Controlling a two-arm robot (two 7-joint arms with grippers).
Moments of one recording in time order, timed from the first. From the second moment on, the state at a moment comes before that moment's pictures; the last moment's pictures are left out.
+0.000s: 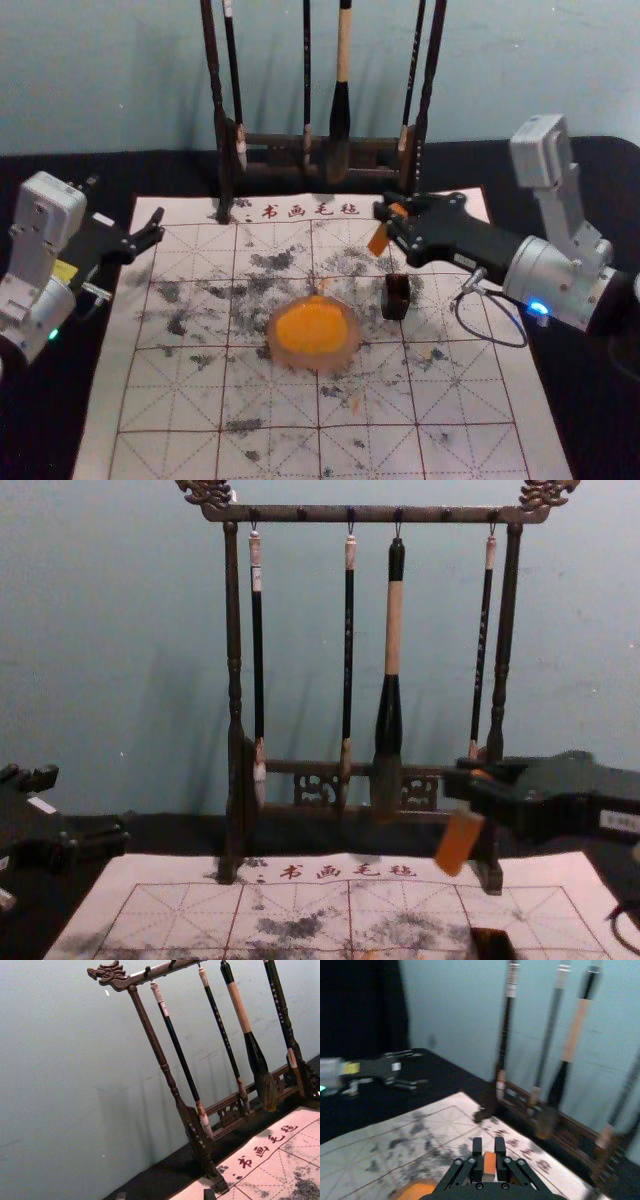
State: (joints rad) left arm -0.20 0.60 0.45 -1.41 -0.25 -0.12 0.03; right arm 0.25 0.48 -0.41 -1.54 0.41 0.06 0.53
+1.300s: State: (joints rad) left arm -0.20 0.60 0.45 -1.41 -0.25 -0.12 0.03; right arm 0.55 0.43 -0.68 -1.21 0.35 0.03 0.78
